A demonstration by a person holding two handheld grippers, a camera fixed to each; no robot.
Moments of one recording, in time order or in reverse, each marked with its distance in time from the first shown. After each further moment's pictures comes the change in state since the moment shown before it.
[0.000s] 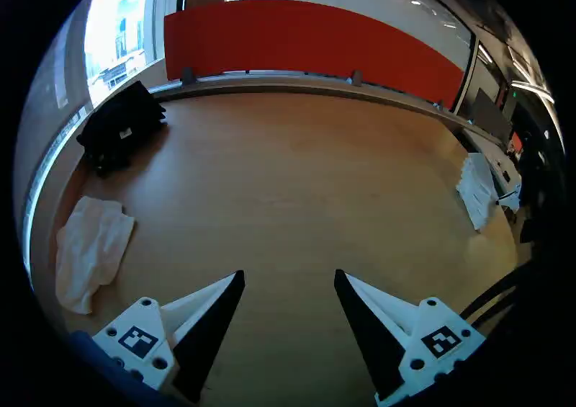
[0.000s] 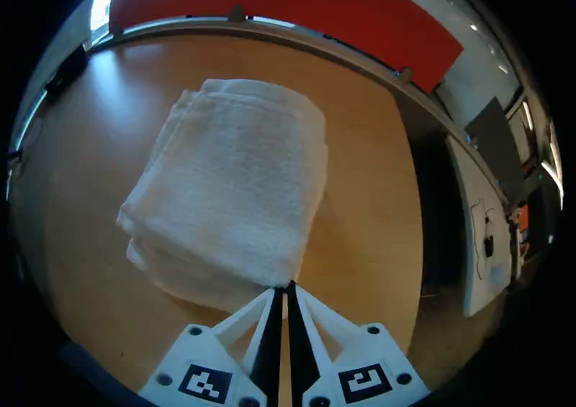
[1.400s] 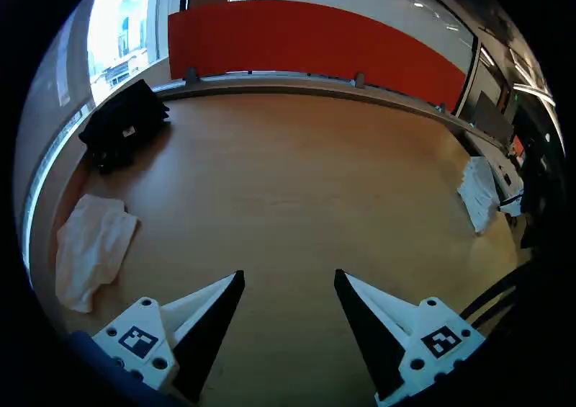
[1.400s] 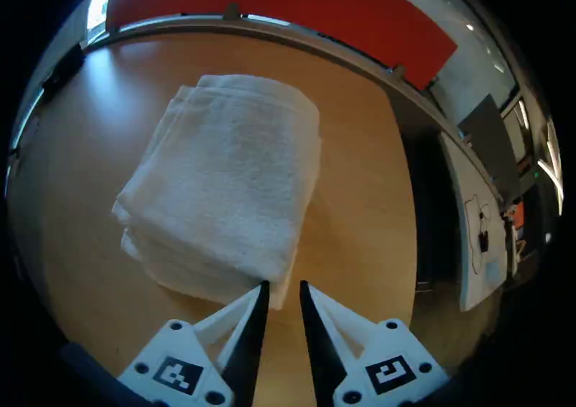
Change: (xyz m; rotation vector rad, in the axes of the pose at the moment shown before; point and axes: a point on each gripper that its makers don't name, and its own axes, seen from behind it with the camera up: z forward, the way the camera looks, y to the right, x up) left arm 0.001 -0.005 0.001 0.005 0.005 -0.012; right arm -0.010 0.006 -0.008 -0.040 0.001 0.006
